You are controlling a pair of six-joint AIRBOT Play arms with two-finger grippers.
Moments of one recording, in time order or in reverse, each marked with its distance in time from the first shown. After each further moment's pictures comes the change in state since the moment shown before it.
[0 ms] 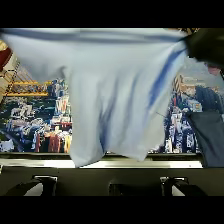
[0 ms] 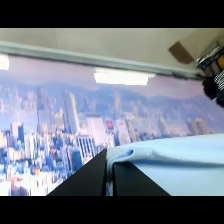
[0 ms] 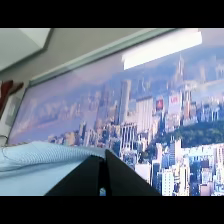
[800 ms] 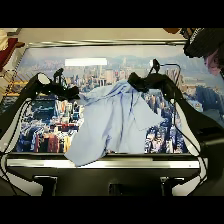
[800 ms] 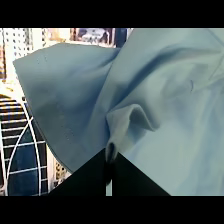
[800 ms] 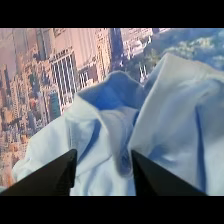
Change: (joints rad) left arm -0.186 -0.659 -0.200 -0.043 0.034 0.006; right arm 0.211 -0.683 0.001 0.174 0.273 -0.048
